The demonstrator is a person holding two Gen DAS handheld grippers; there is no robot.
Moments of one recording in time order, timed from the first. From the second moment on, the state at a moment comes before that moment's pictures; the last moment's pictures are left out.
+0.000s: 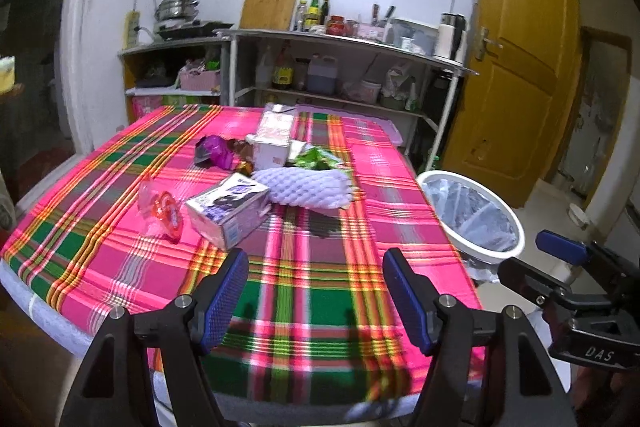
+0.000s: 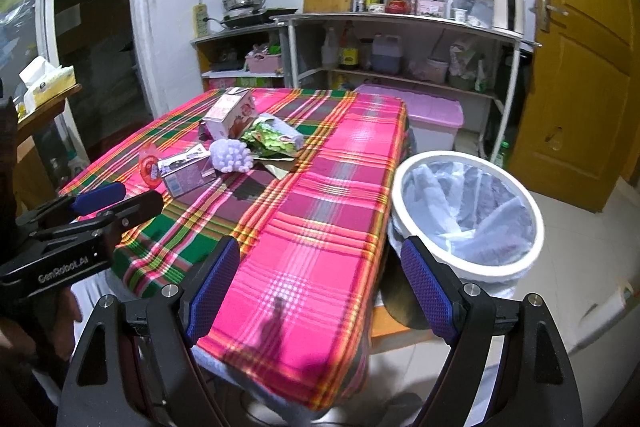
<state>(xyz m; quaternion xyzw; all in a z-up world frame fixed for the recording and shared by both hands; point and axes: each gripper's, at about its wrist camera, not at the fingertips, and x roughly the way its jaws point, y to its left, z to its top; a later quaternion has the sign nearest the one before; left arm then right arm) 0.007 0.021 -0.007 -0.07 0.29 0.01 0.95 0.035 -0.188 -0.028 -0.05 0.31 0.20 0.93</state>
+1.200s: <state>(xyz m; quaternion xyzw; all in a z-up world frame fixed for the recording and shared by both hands) 0.085 0.178 -0.047 -0.15 0.33 0.12 0.92 0.161 -0.049 -0.049 -0.14 0.34 0.33 0.87</state>
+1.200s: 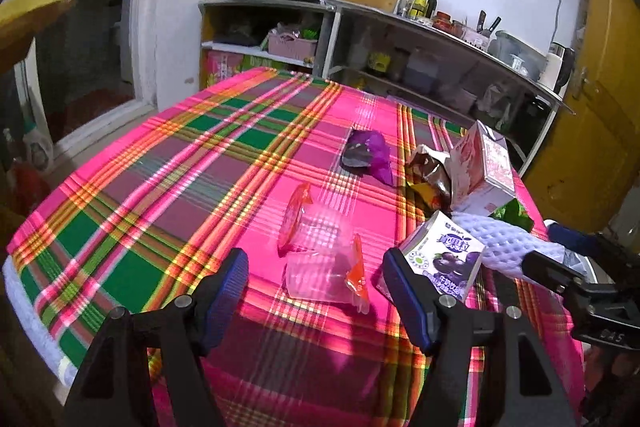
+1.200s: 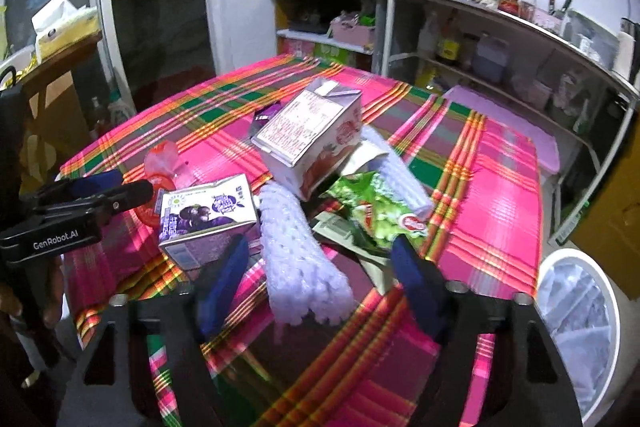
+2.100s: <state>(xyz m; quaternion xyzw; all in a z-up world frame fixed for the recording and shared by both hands) 0.058 0.153 -0.031 -0.14 0.32 0.10 0.93 0.120 -0.092 -0.033 -0.07 0.35 0.34 0.87</state>
